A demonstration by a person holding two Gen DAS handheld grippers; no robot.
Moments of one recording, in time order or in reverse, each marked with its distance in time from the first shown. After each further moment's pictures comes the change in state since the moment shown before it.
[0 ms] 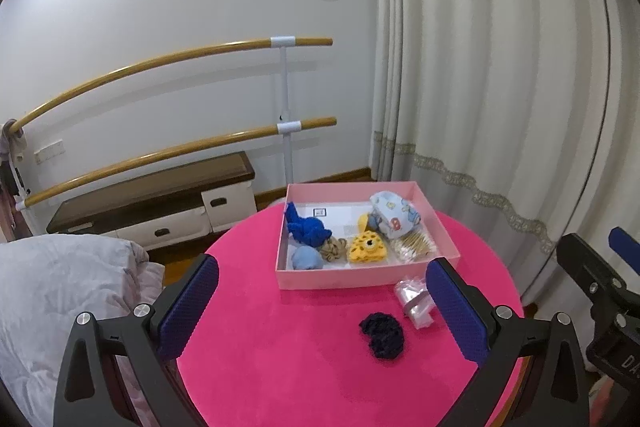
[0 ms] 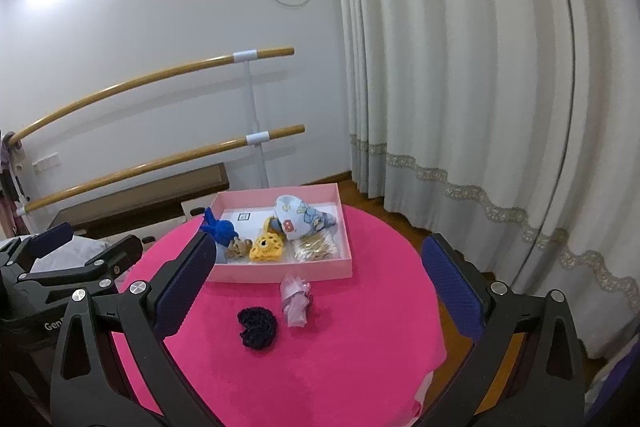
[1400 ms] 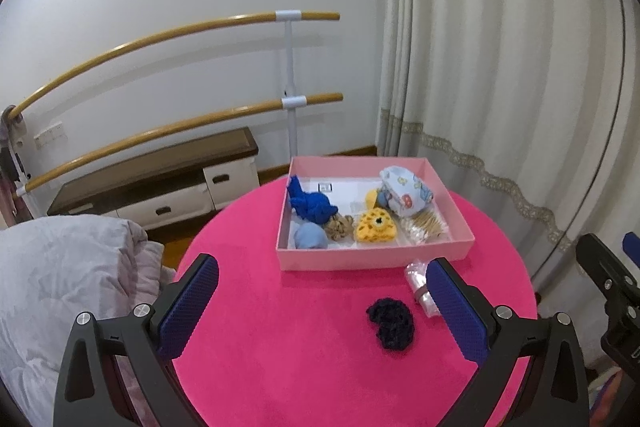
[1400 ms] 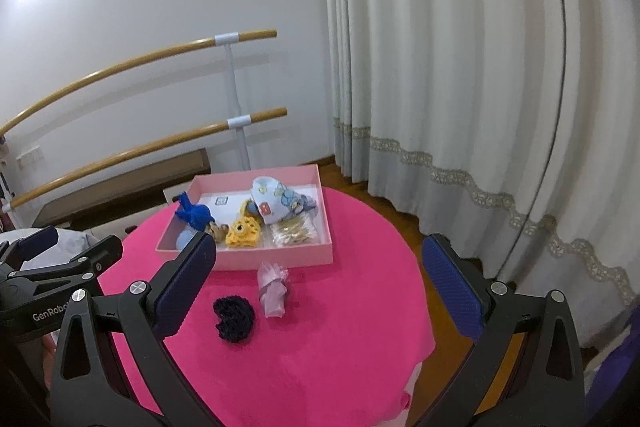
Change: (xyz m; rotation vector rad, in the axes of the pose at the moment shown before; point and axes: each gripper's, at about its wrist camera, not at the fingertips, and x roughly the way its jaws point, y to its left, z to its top) left arm 0.051 0.000 -0.005 -0.010 0.109 0.018; right arm 0.027 -0.016 -0.009 0.011 0.069 -0.063
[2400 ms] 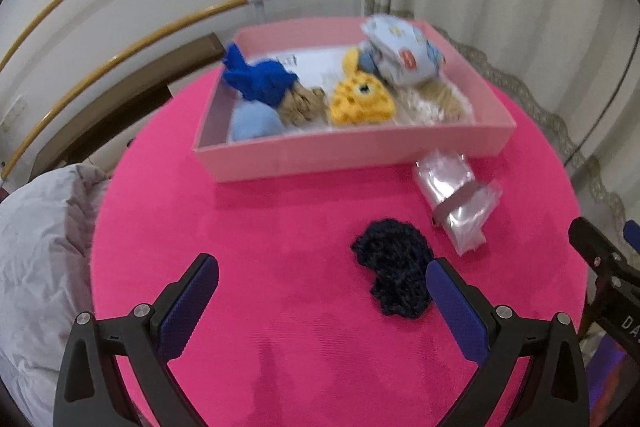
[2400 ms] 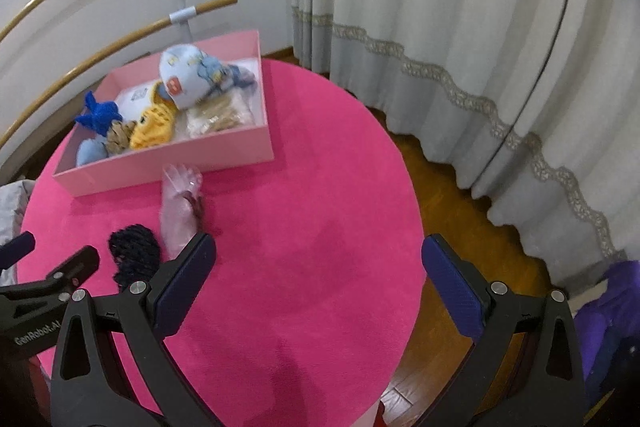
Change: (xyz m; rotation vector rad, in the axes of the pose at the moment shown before) left arm 0.188 -0.037 -0.029 0.107 0.389 -0.029; right arm 0.122 -0.036 -0.055 0.040 0.409 -0.146
